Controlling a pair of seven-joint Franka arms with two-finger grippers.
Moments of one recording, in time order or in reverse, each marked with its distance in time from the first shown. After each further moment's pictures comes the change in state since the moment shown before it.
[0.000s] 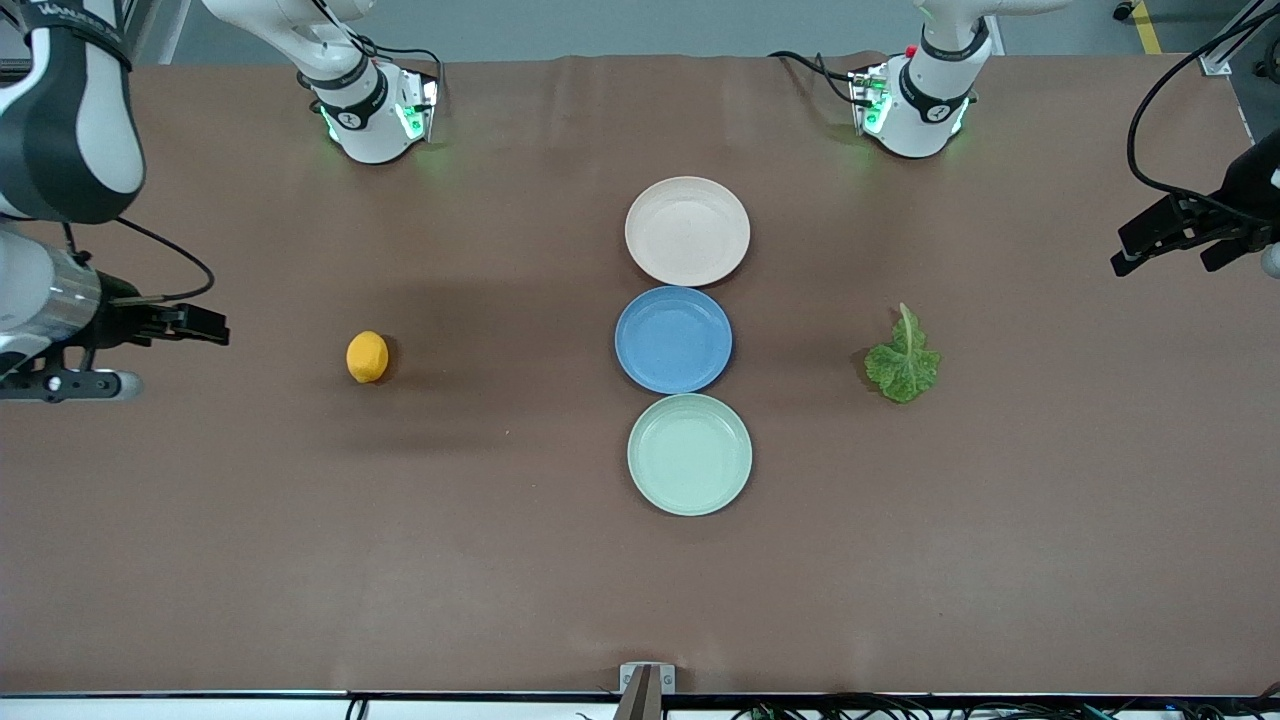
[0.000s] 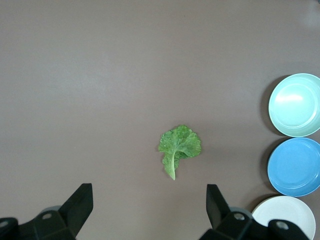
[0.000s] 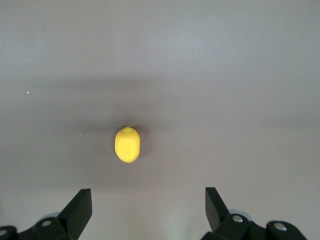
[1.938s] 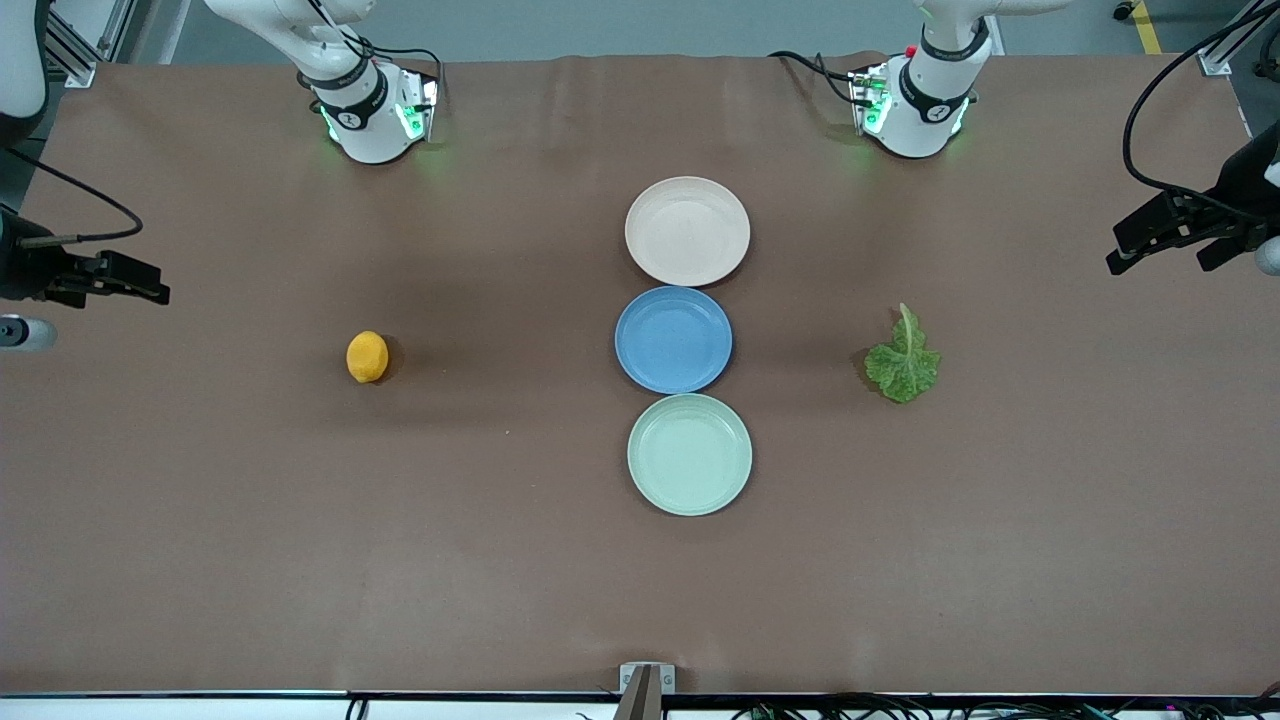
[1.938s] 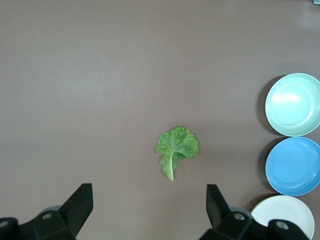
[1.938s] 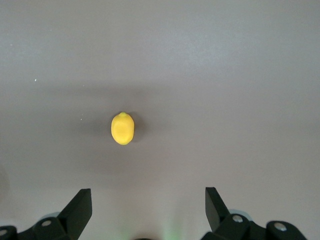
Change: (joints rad) left arm 0.000 0.000 -0.013 0.008 0.000 0.000 0.000; right arm -0.048 -0.100 0.013 0.025 0.002 -0.116 -0.040
